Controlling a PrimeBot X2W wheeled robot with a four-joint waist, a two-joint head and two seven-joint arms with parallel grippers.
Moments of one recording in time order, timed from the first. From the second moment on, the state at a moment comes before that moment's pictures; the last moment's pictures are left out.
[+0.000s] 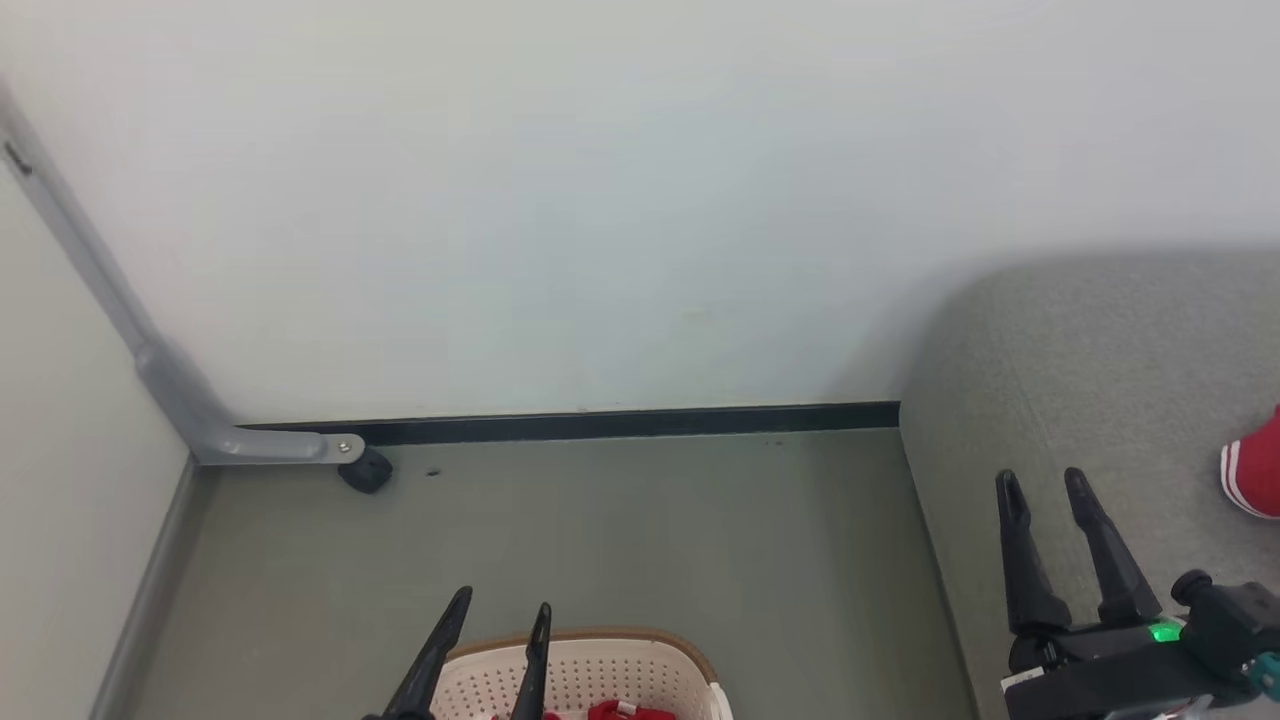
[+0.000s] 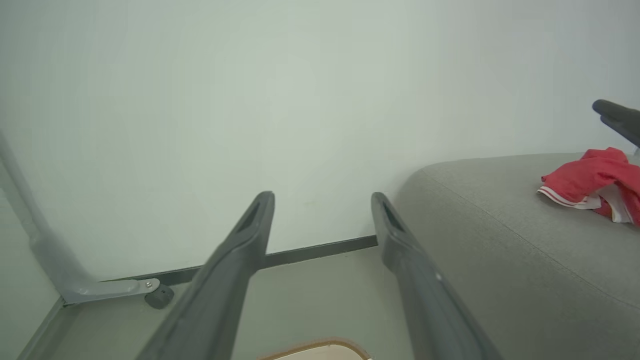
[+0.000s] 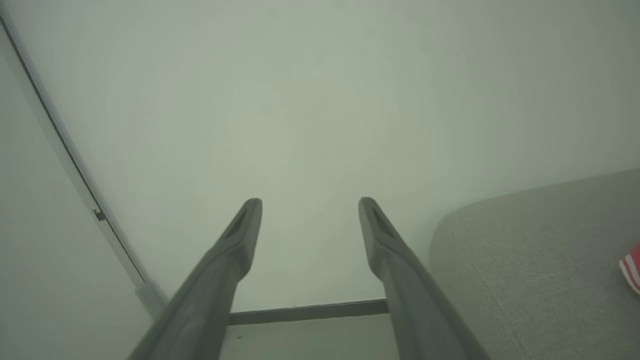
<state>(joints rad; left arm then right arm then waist) 0.00 0.10 -0.37 0.09 -0.26 0.03 -0.26 -0.15 -0.14 0.12 0.17 0.42 0.12 -0.26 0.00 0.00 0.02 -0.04</state>
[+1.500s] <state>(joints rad) 0.09 0.07 -0.23 0.18 -0.25 0.07 -0.26 -0.01 -0.12 0.19 0.26 0.31 0.12 -0.26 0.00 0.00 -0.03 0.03</state>
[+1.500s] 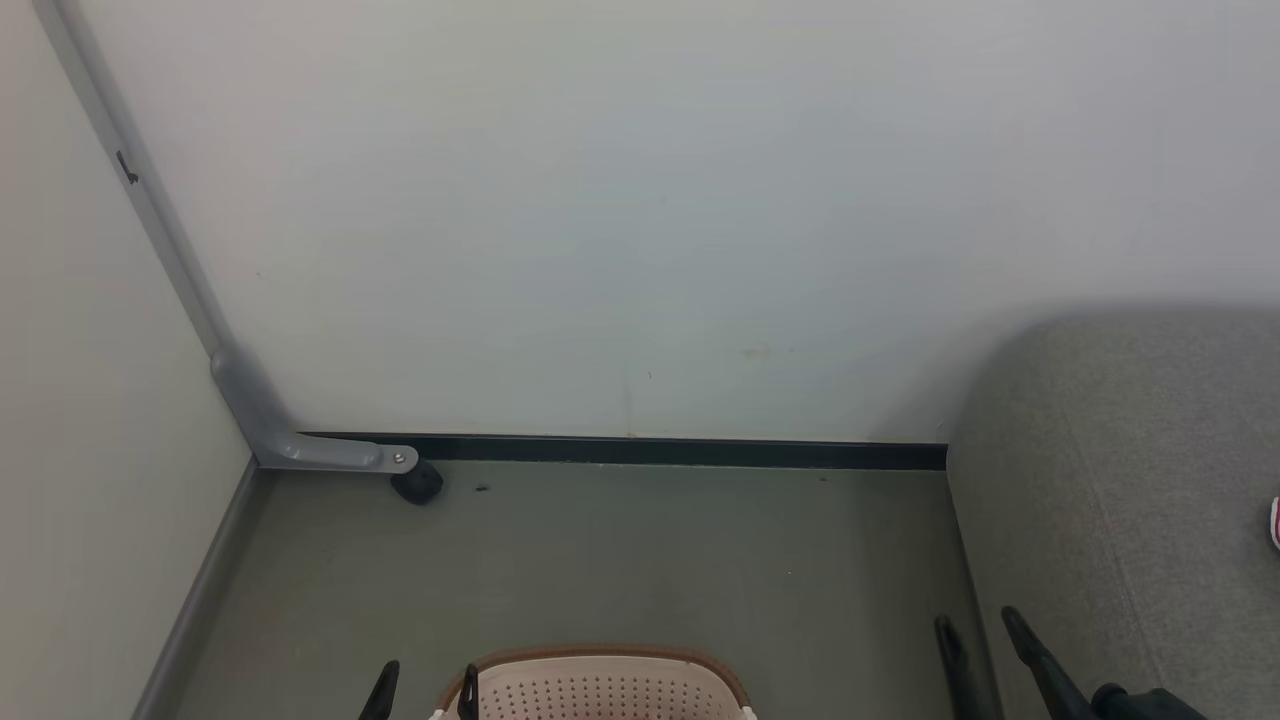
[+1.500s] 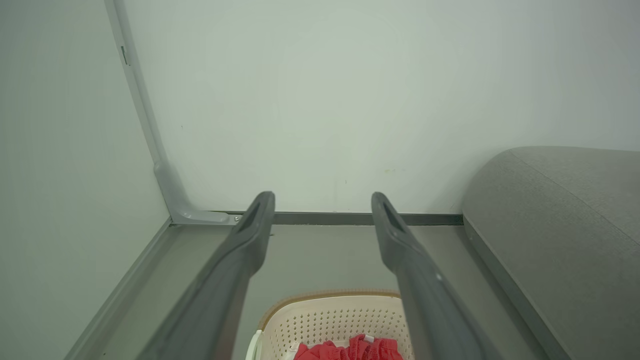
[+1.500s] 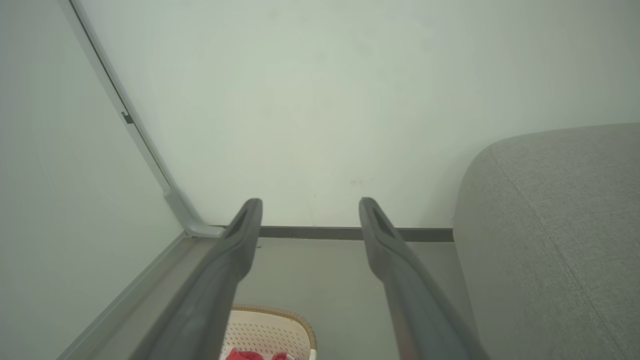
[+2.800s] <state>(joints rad) 0.00 0.07 -0.27 0.23 -0.20 -0.05 -0.26 -0.04 -0.15 0.14 0.22 0.20 0.04 -0.26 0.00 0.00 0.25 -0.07</state>
